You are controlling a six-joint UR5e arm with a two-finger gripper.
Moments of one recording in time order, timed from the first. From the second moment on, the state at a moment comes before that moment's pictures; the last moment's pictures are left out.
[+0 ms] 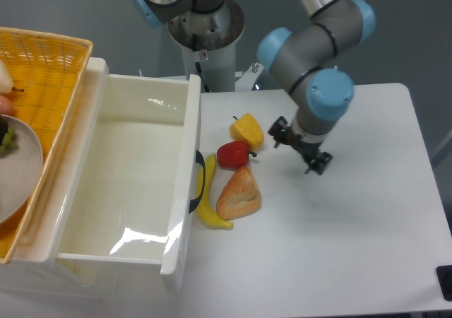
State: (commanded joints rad) arm 2.60 -1.89 -1.76 -1.21 1.54 1.34
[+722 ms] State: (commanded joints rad) arm 2.55 -1.86 -1.86 -1.21 1.55 1.54
